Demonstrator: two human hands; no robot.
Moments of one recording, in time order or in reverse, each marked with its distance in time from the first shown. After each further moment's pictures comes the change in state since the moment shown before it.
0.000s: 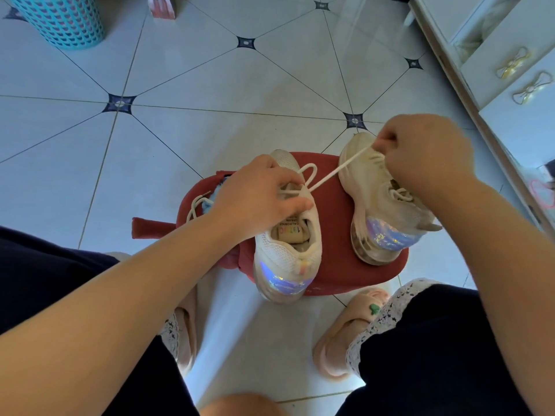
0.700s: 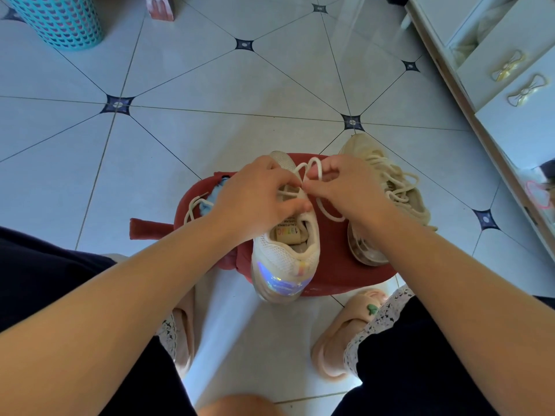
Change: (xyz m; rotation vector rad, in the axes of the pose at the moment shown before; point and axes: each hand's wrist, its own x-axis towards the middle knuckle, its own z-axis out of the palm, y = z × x) left_hand -0.001 0.002 0.002 0.004 0.036 0.044; right_hand -0.031 -0.050 0.036 0.819 -0.301 0.142
